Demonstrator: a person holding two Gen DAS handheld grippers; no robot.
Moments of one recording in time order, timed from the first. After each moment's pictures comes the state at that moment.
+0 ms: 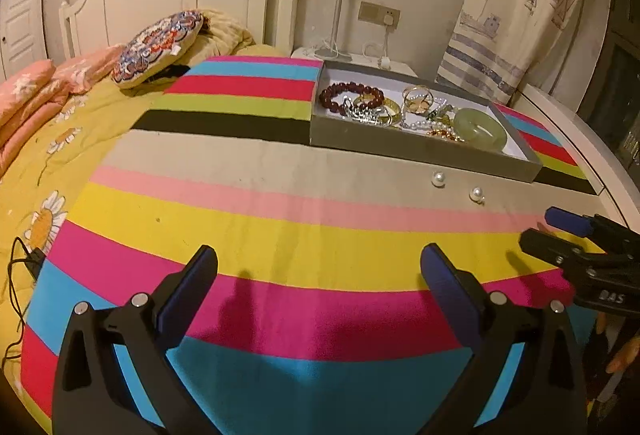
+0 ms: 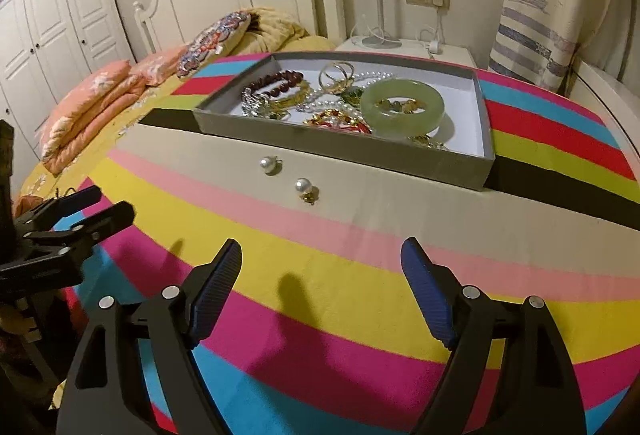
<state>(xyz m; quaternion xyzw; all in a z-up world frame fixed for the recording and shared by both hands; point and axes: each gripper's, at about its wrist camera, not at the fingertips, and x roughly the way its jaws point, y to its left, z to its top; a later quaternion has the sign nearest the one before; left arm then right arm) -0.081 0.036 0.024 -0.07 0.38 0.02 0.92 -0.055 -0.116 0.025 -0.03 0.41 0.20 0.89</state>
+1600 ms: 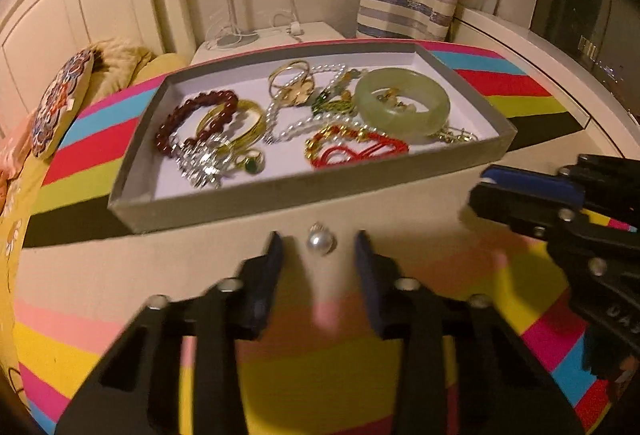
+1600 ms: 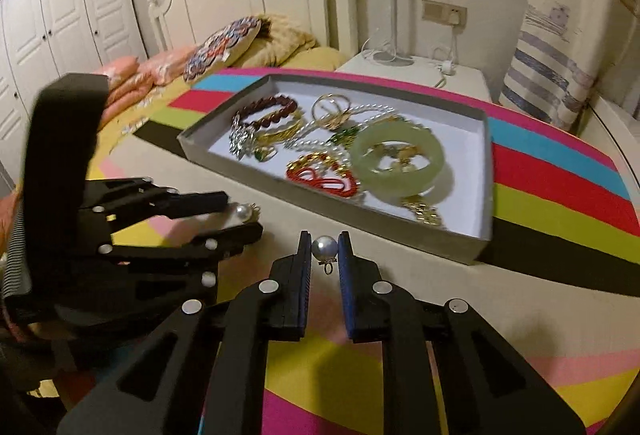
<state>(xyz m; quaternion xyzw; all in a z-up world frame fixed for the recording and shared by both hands) 0.034 -0.069 0.009 0.05 0.42 -0.10 0.90 -0.015 -0.126 0.041 -0.05 0.38 0.23 0.89</state>
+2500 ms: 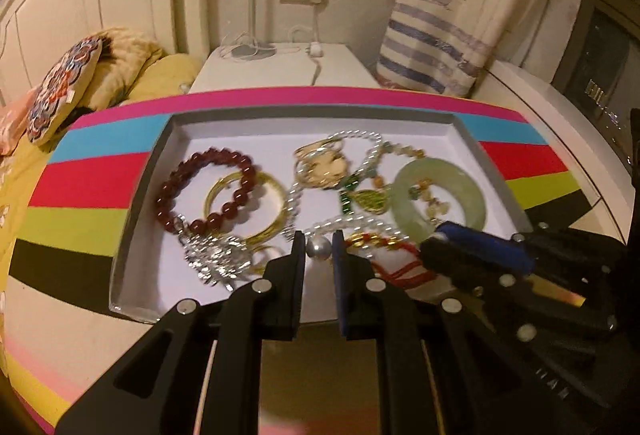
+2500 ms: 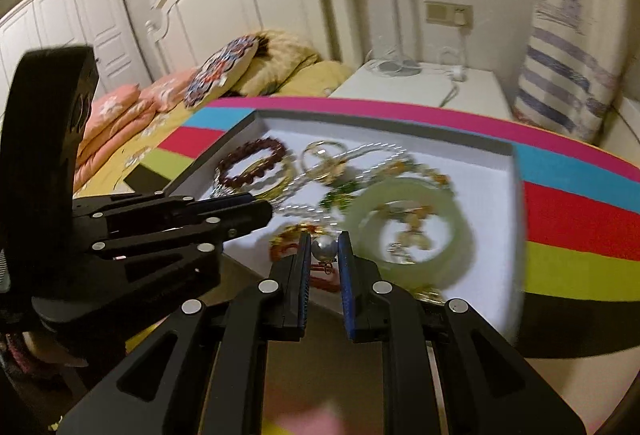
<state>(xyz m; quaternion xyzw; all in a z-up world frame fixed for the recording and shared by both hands) 0.098 -0.050 0.032 -0.02 0.41 -0.08 0.91 0.053 -0.107 0.037 -0.01 0.38 0.25 0.89</state>
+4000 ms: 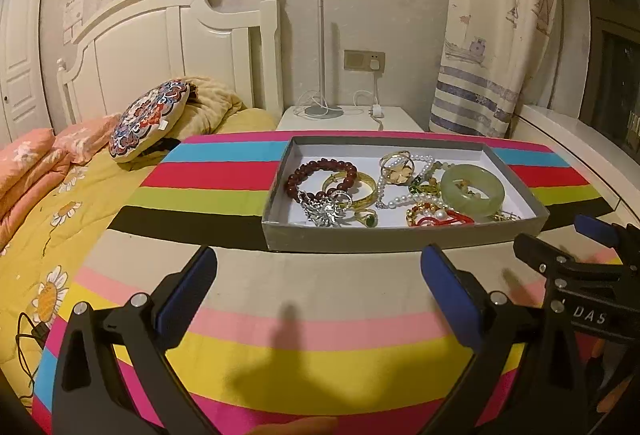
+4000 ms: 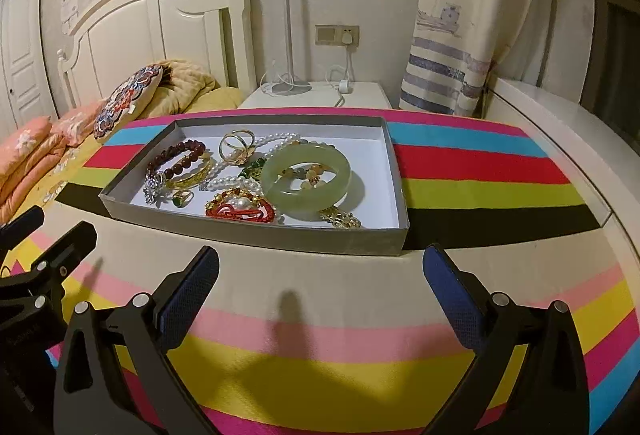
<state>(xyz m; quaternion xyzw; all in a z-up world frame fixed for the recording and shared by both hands) -0.026 -0.014 0.046 0.00 0.28 0.03 0.96 -0.027 -0.127 0.041 -0.01 0.33 0.04 0.94</state>
